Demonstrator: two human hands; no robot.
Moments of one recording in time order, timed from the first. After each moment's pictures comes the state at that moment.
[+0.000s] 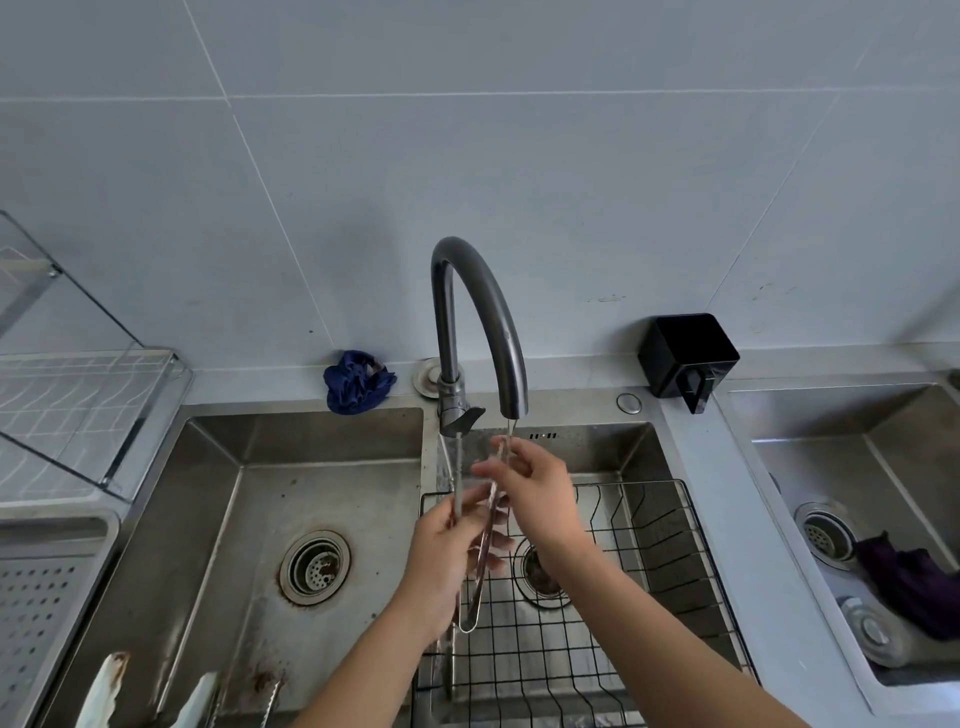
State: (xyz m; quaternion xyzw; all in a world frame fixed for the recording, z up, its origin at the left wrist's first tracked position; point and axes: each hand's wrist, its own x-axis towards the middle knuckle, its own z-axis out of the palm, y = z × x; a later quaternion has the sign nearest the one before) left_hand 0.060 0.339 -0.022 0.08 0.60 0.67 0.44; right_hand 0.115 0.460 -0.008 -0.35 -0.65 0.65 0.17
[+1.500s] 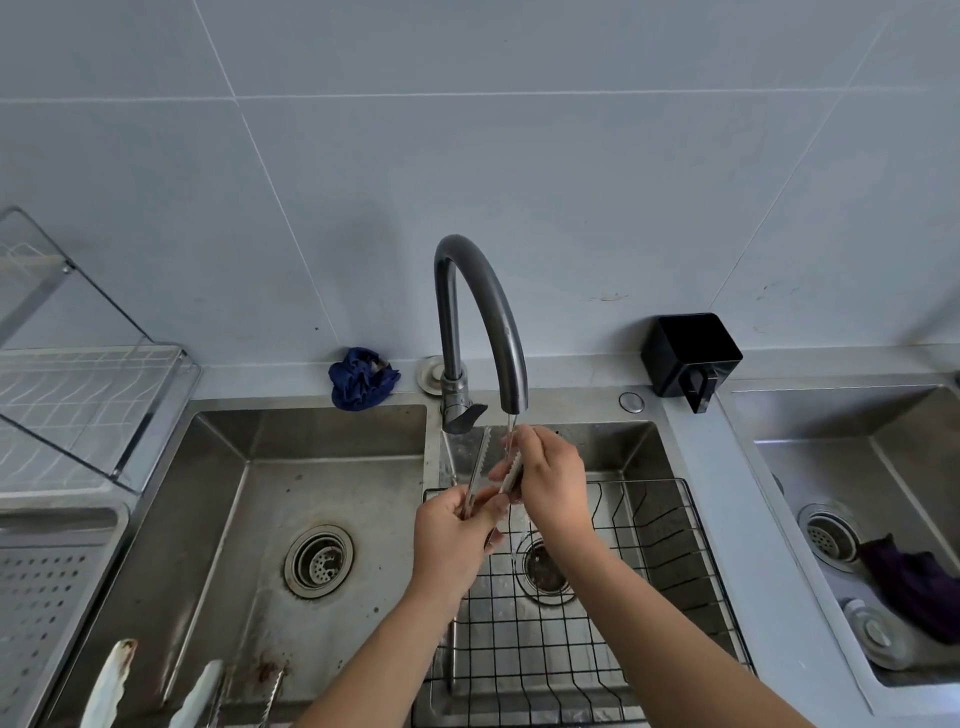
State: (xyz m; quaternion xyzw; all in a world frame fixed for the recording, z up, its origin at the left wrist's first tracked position) left_hand 0.065 0.355 -0.022 0.07 0.67 0.66 0.33; right_hand 0.110 0.467 0.011 -0.39 -0.66 0.60 0.24
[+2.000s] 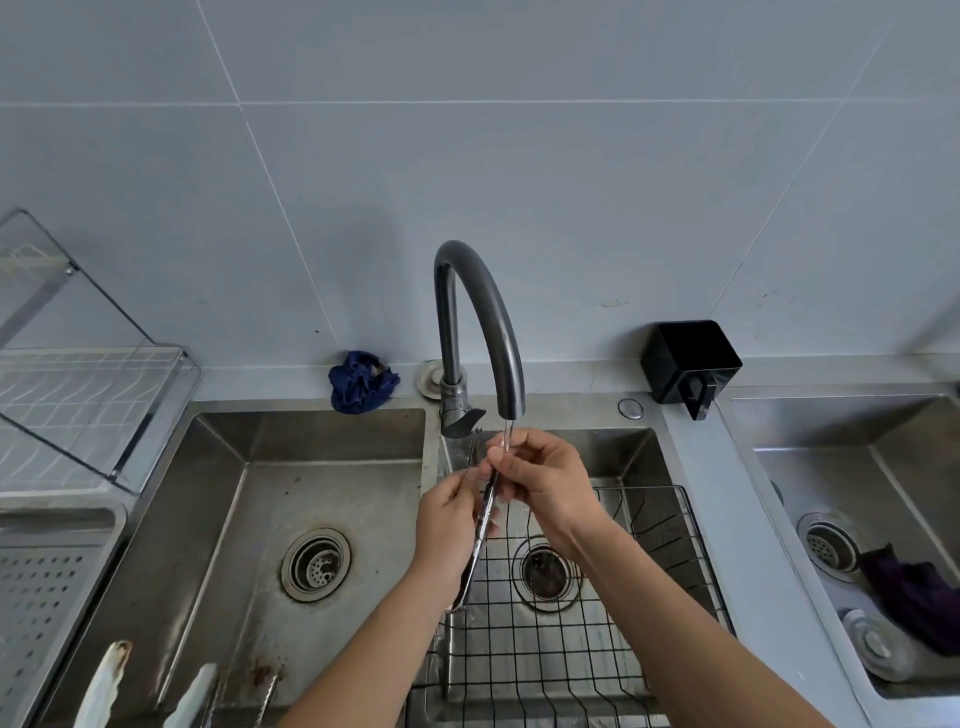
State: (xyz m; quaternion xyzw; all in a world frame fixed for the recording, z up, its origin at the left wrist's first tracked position) left_hand 0.054 0.369 -0.009 0.04 0.66 0.66 0.35; right_hand 0.119 0.480 0.015 -0.22 -0.53 0.80 0.18
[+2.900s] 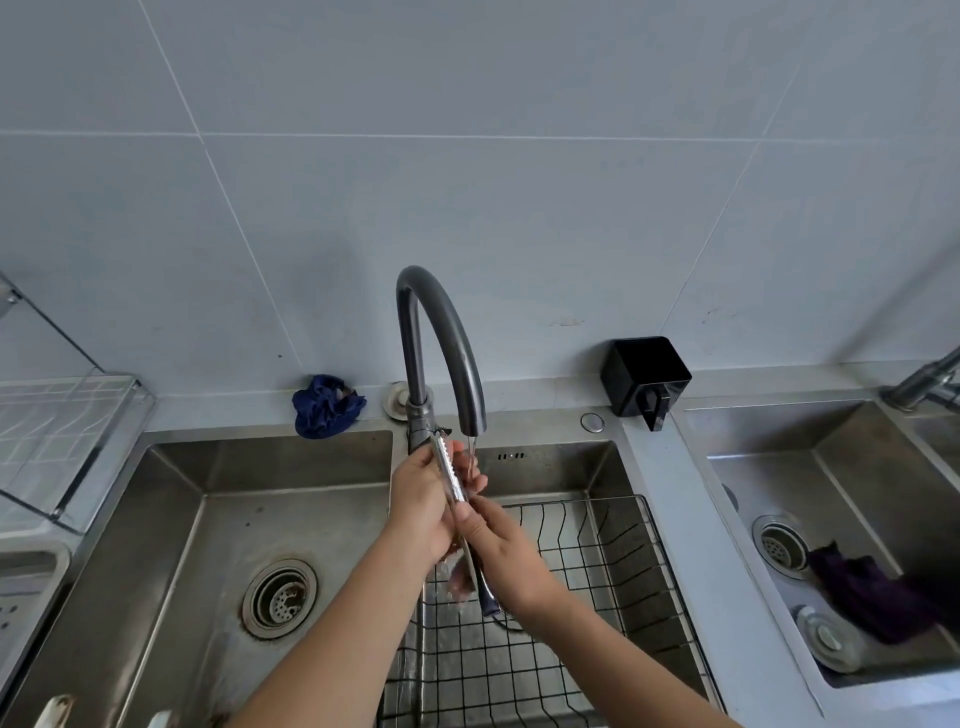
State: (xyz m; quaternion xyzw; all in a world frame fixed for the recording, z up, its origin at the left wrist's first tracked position) left_hand 0.030 0.408 0.018 -0.07 0.50 0.76 0.42; right_hand 0.149 0.441 -0.009 -0.28 -0.61 0.74 0.07
